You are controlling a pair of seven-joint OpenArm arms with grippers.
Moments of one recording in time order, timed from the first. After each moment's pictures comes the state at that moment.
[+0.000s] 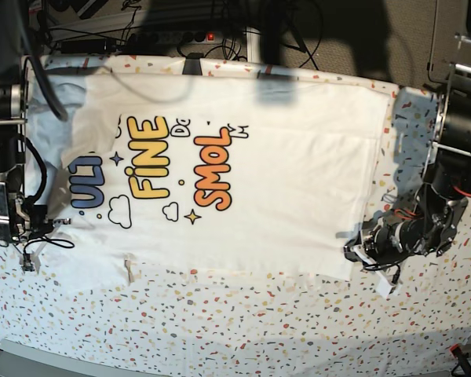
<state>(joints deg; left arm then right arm) -45.4 -16.3 23.7 18.1 -45.7 -30.3 27.7 37.3 32.7 -11.5 36.3 11.4 11.0 -40.4</state>
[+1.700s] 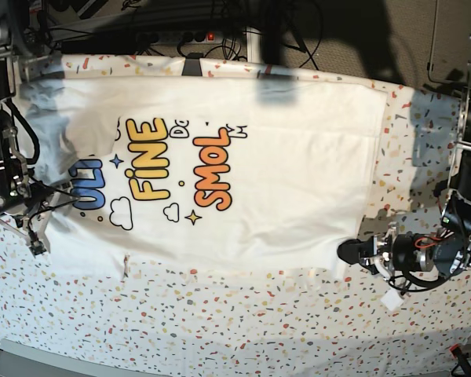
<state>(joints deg) -45.2 -22.9 23.8 30.8 -73.6 -38.1 62.4 15.0 41.0 -9.5 74.4 11.5 13.1 -47.4</state>
